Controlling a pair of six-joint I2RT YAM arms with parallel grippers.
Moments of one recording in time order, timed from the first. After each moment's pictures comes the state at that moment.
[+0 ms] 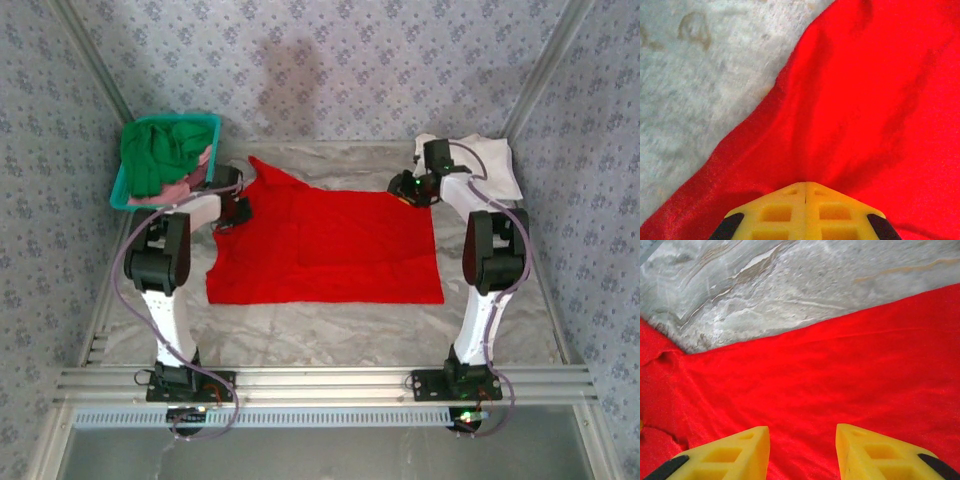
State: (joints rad) left arm -0.18 1.99 1.28 -0.37 0.00 -0.48; right arm 0.08 1.99 1.50 -0.50 -0.38 0.47
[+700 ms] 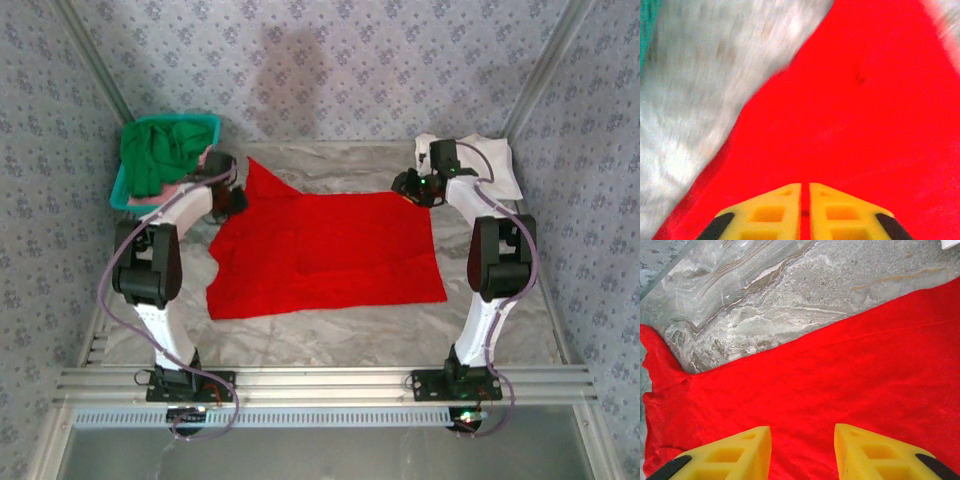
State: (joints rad) left arm -0.18 1.91 1.49 -0.59 0.01 -0.50; right arm 0.06 1.92 1.45 -0.47 -0.39 0.50
